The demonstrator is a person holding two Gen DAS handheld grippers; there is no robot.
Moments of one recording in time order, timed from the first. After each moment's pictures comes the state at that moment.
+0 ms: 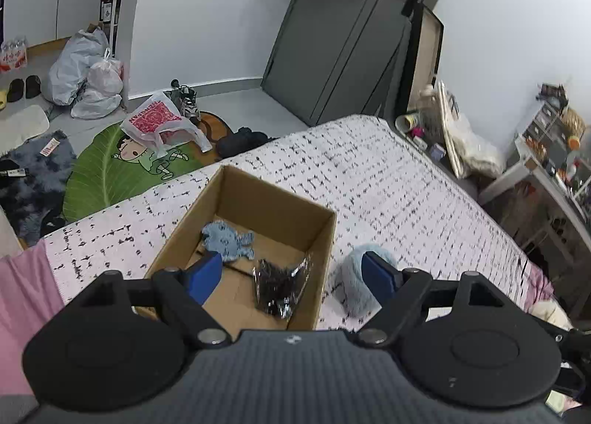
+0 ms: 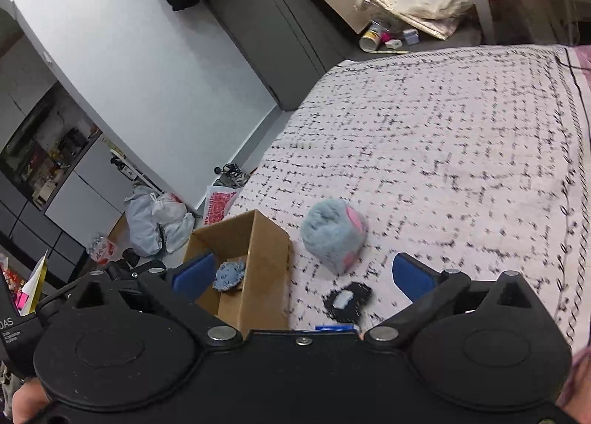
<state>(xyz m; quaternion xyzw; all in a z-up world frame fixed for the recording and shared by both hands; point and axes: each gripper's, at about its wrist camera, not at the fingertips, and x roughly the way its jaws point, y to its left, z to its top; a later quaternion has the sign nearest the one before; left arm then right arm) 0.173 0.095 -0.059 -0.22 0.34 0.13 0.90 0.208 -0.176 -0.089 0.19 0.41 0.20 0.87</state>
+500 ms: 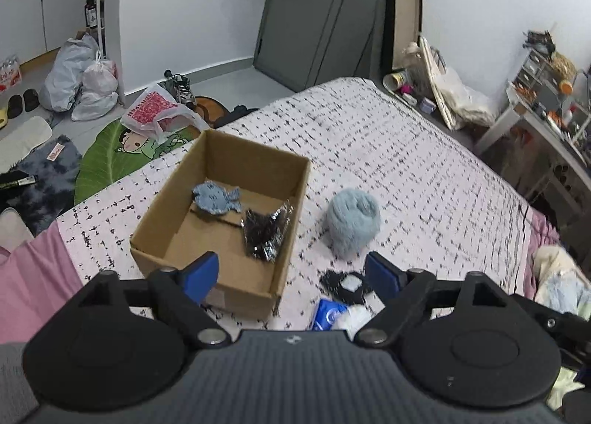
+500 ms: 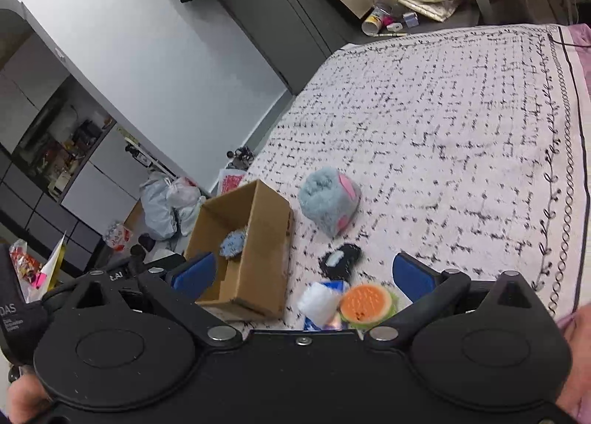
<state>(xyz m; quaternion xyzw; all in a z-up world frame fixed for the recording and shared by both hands) 0.145 0.038 -0.049 -0.17 0.39 0.12 0.90 0.177 -0.211 -0.095 0.19 0.42 0.22 0.86</state>
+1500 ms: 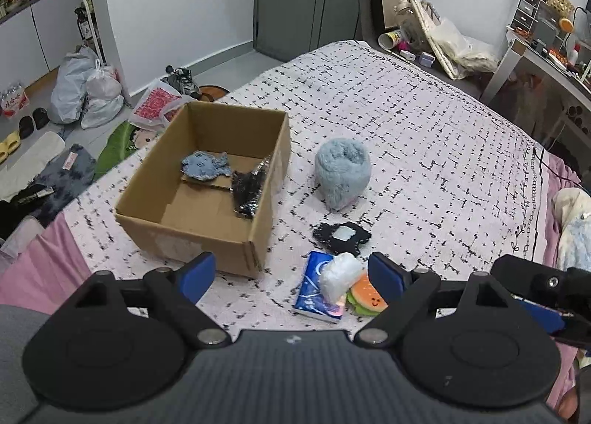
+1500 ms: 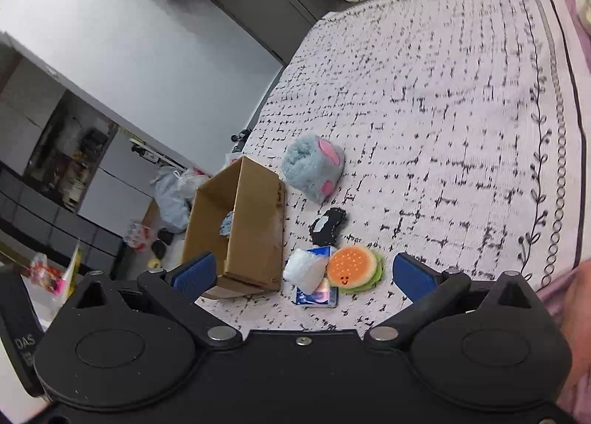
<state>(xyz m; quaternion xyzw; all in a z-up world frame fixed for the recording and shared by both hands) 0.145 -0.027 -0.068 -0.11 0.43 0.14 0.88 0.177 -0.246 -0.127 0.26 0.47 0.23 0.81</state>
